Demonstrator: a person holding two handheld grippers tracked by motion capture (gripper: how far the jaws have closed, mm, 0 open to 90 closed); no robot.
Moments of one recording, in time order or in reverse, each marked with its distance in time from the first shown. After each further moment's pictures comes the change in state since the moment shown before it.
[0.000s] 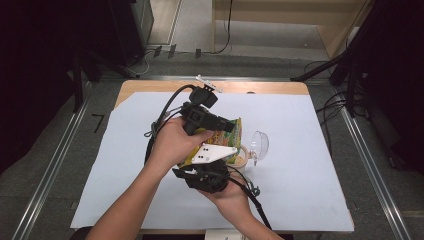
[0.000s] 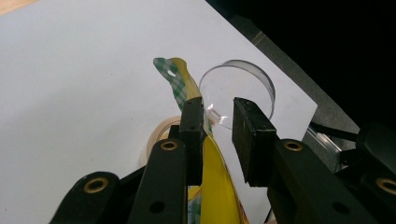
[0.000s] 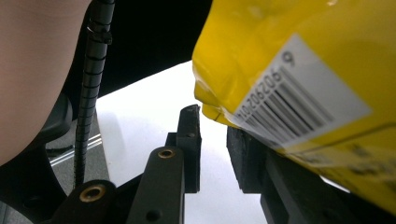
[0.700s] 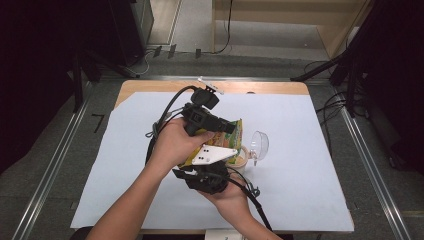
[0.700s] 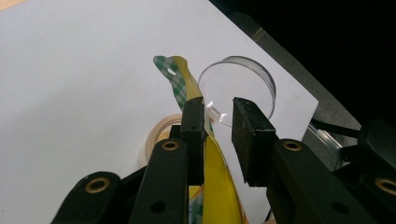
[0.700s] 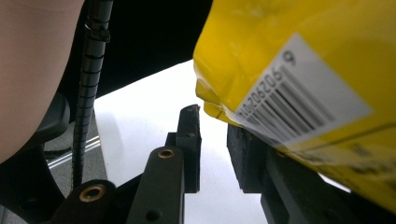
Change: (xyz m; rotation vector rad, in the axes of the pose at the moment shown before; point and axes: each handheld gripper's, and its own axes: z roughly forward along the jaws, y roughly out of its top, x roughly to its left) left arm -0.002 -0.001 0.003 0.014 -0.001 0.010; right arm 0.000 -0.004 0.002 -0.008 -0.006 0.002
